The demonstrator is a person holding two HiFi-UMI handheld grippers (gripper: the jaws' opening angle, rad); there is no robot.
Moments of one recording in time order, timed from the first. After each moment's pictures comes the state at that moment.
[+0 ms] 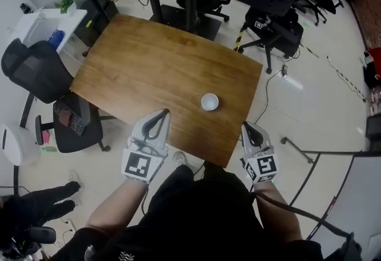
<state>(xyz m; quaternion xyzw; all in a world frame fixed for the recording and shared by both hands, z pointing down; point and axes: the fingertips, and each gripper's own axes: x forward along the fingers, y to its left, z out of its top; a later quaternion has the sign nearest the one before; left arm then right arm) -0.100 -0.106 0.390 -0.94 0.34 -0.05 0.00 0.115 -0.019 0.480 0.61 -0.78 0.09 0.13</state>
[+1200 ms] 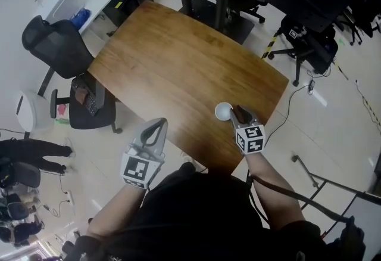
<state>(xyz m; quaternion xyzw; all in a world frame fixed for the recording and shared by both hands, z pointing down) -0.135 -0.105 0.436 -0.89 0.43 -0.16 -0.05 0.090 -0.148 0.625 0.51 -0.81 0.22 0.20</state>
